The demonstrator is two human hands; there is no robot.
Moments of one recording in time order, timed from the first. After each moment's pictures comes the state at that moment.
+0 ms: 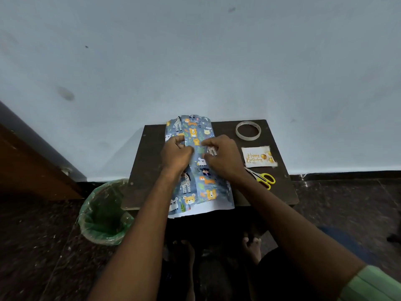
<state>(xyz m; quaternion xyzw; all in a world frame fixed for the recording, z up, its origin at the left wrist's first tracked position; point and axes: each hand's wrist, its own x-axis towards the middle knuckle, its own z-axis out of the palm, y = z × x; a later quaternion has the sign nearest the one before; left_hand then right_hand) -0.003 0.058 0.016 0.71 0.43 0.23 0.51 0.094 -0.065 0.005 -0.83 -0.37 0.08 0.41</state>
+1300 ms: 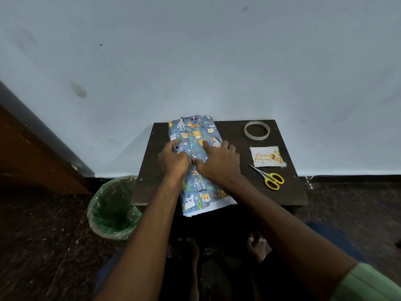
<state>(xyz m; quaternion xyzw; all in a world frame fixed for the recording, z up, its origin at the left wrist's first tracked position) -0.032 0.058 0.010 0.61 0.49 0.28 0.56 0.053 -0.043 0.010 -0.91 -0.36 0.06 0.16</state>
